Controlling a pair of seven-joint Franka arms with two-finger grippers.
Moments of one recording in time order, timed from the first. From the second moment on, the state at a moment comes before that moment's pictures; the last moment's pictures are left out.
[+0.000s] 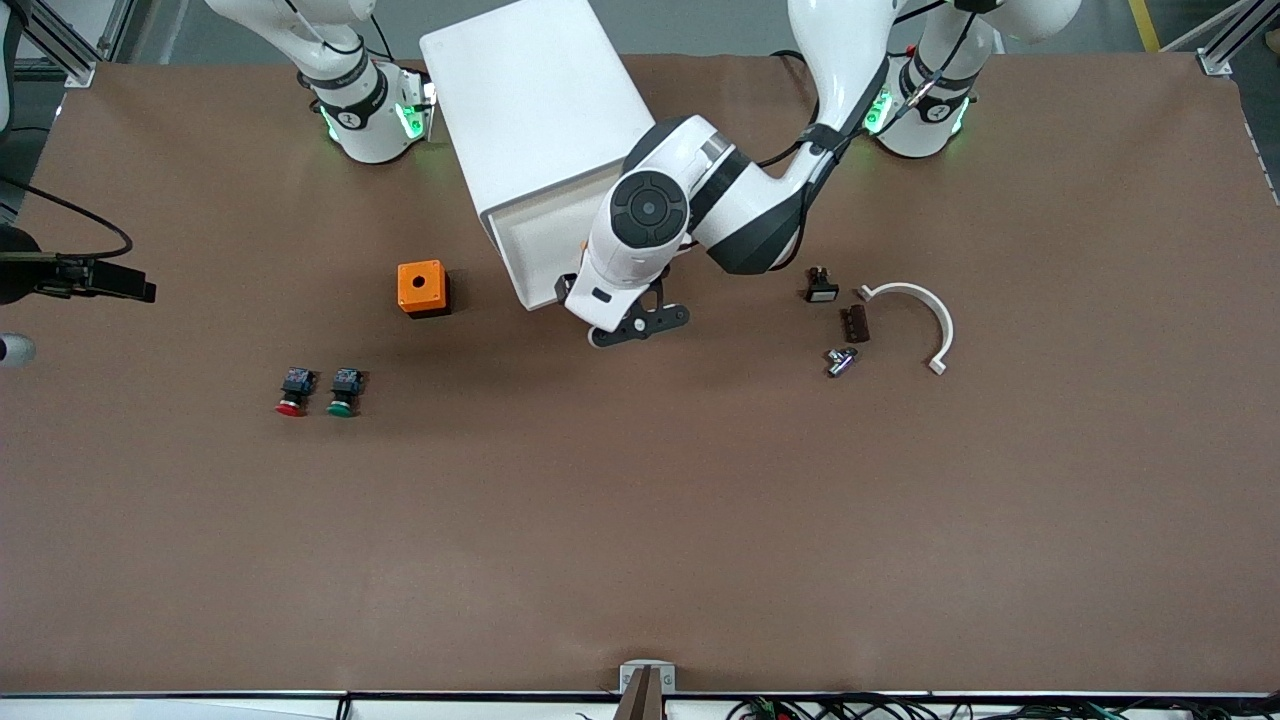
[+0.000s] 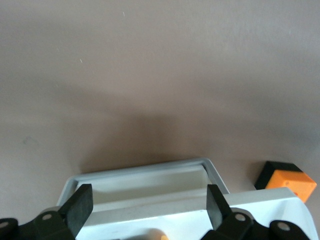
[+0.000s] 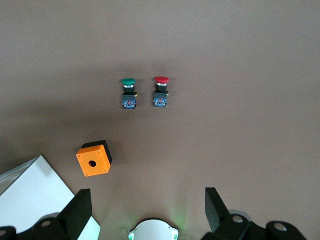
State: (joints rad) left arm -0.86 0.66 0.06 -1.26 -0.40 1.86 -0.99; right arm -0.05 0.21 -0.03 -1.36 -0.02 1.34 -0.03
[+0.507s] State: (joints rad) left arm -0.89 0.66 0.06 -1.29 -0.47 1.86 -0.99; right arm -0.07 0.21 -0.03 -1.31 -0.02 1.34 -0.03
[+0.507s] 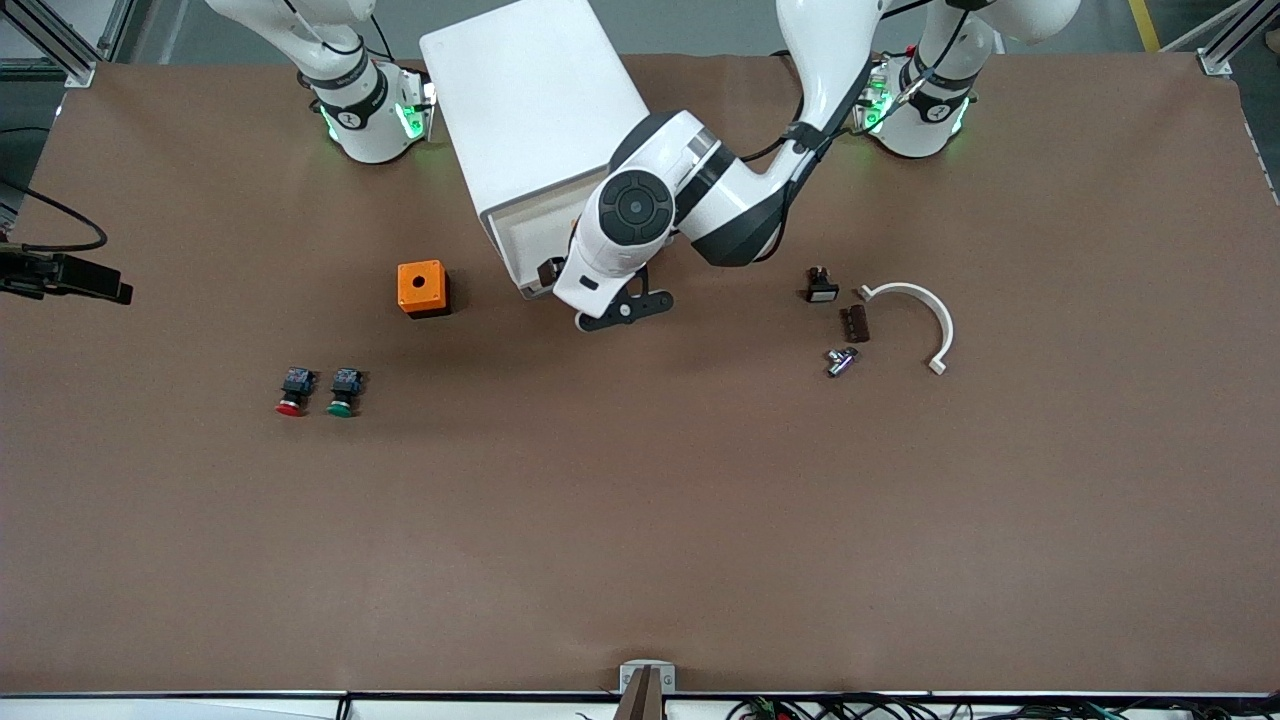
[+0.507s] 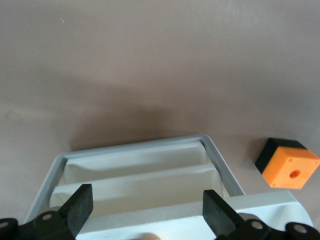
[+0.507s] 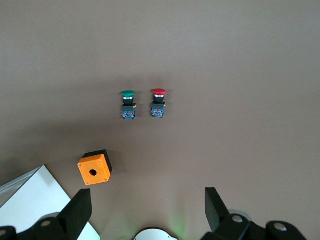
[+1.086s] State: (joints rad) left arm -0.92 0.66 0.06 -1.30 -0.58 1.86 -0.99; right arm -0.11 0.12 -0.03 -1.34 0.00 1.33 -0.03
